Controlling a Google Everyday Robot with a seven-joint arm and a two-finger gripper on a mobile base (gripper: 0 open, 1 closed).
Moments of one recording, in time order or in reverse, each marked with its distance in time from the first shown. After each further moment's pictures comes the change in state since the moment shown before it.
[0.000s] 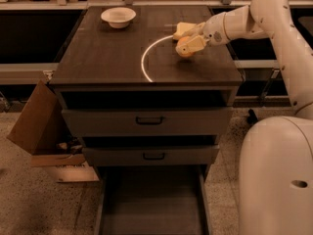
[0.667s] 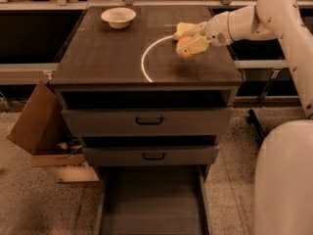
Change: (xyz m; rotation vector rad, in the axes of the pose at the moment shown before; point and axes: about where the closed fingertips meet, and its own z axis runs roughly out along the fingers) arm -0.012 0.025 -0.018 -0.035 -0.038 -0.050
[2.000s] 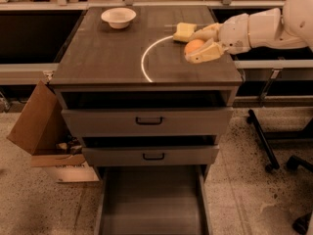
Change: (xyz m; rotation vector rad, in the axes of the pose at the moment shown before) arm -0.013 0.059 -0.054 -0.031 -0.071 -0.138
